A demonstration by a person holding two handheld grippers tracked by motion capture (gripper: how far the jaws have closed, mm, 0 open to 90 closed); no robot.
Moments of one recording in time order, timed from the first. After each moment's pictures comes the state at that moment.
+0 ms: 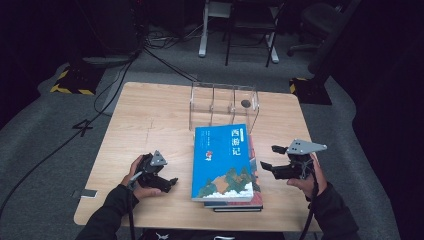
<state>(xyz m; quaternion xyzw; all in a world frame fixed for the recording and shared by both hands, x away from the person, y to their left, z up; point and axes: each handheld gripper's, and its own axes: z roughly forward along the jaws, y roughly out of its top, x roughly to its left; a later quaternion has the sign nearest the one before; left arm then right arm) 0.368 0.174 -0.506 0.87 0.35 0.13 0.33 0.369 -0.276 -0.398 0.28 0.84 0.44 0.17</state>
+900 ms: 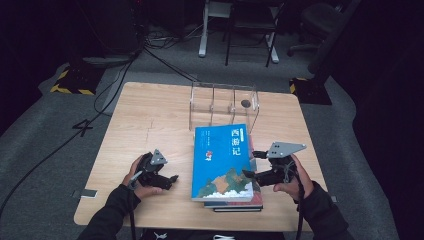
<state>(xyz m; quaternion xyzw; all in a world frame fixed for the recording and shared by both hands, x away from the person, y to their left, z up) 0.376 0.176 -0.503 0.85 0.36 0.12 0.36 0.358 -0.223 -0.390 0.23 0.87 0.42 0.12</state>
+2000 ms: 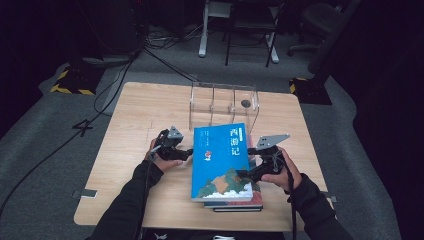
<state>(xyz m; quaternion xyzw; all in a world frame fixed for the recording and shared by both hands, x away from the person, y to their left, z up) 0.451 0.131 -0.497 0.83 0.37 0.12 0.40 0.395 -0.210 -0.413 0.23 0.88 0.41 0.05</state>
